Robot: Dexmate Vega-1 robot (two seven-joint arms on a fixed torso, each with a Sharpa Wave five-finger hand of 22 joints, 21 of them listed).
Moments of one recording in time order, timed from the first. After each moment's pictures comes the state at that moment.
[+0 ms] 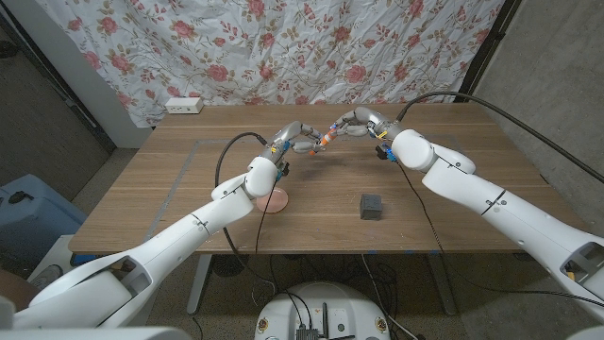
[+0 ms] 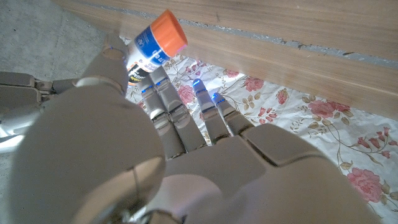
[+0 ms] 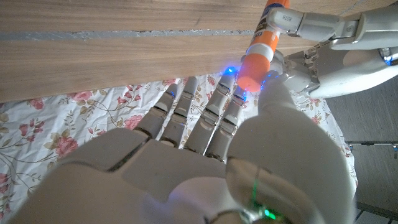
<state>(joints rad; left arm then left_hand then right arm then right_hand) 0.69 0.53 0.71 -1.58 0.25 0.05 0.31 0.97 -0.06 0.33 -0.16 0.18 1.10 -0.16 0.20 0.19 1.18 -0.22 0.19 0.19 0.58 -0.05 0.18 0.17 0.22 -0.03 0.19 0.16 -0.67 -0.74 -0.66 -1.88 -0.15 -0.32 0.01 0.96 0.04 0.21 -0.15 0.20 0.91 -0.22 0.38 0.20 1.04 -0.22 0.21 0.23 0.46 -0.04 0.48 0.26 0.40 0.03 0.18 0.16</state>
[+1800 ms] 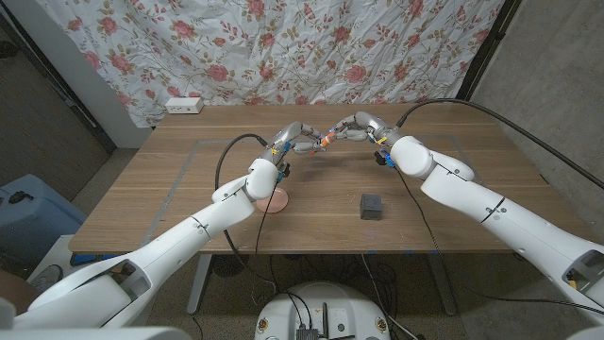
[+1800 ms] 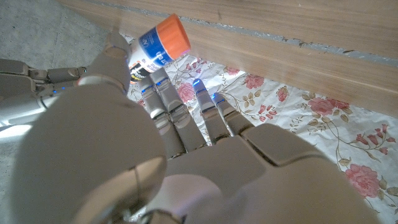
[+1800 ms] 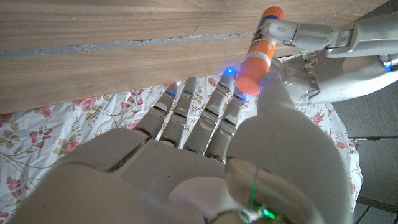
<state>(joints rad) 0.71 0.53 0.70 -1.60 0.27 0.06 0.33 0.98 -0.05 0.33 -0.17 0.19 1.10 -0.16 0.20 0.19 1.18 -0.22 0.19 0.19 0.58 -0.05 0.18 0.17 0.23 -0.03 0.19 0.16 -0.70 -0.74 -0.66 -1.90 -0.14 -0.34 -0.03 0.97 0.05 0.20 -0.15 0.20 0.92 -0.22 0.37 0.20 1.04 -0.22 0.21 0.23 0.46 -0.04 0.48 0.26 0.40 0.03 0.18 0.16</state>
